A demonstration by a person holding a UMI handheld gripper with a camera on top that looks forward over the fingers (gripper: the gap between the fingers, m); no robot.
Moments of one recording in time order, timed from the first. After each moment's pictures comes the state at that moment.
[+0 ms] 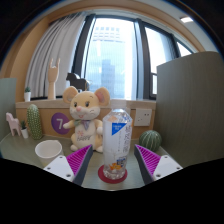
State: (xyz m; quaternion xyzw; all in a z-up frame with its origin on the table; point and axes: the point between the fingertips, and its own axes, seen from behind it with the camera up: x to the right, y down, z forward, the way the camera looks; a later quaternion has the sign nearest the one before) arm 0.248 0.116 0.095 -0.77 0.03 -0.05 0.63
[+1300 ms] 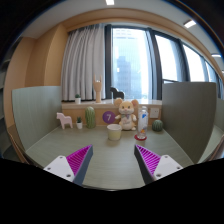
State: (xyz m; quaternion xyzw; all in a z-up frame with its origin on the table) arm 0.081 -0.247 0.177 -0.79 -0.03 0.03 0.62
